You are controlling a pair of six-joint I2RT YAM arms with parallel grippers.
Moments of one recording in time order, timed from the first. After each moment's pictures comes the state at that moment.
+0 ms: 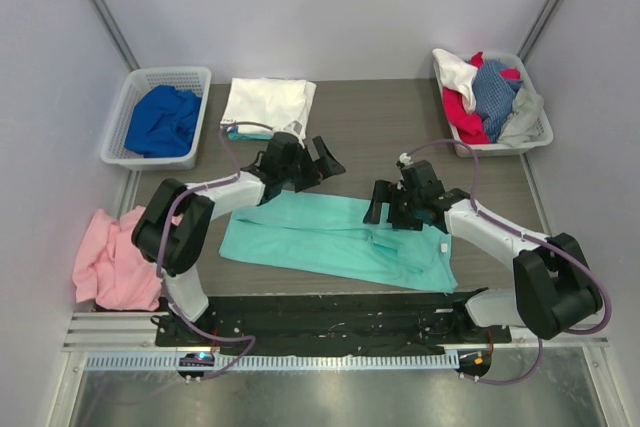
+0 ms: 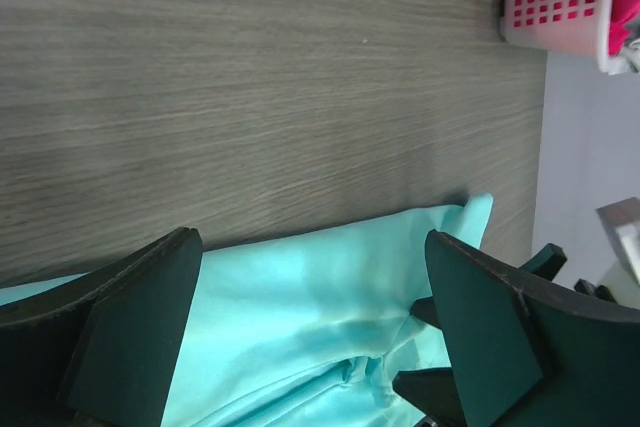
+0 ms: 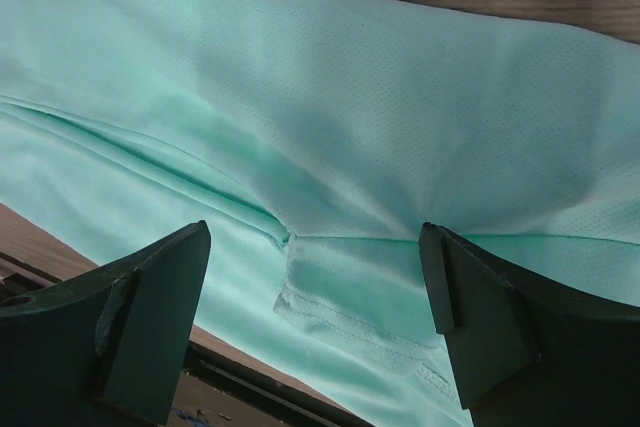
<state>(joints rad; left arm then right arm) -0.54 1.75 1.03 0.17 0.19 -0.87 0.44 1.33 0.70 -0.32 -0.18 0.56</state>
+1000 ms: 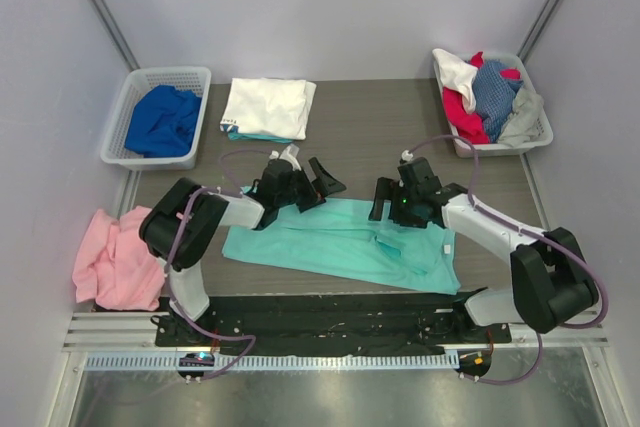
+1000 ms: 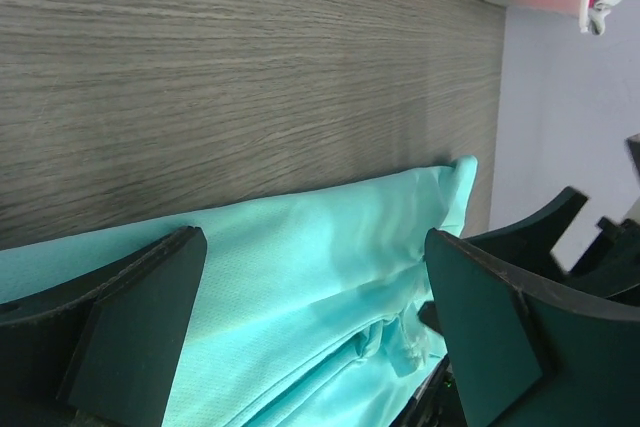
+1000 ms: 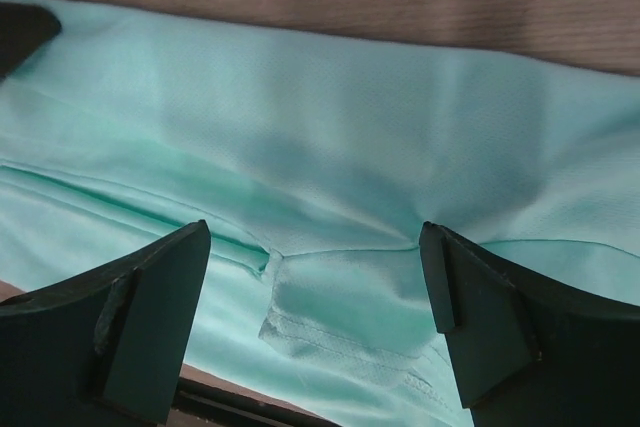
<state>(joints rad) -0.57 1.84 0.78 0.57 0.28 -1.01 0.44 1.36 0.73 -0.35 -0.09 0.57</state>
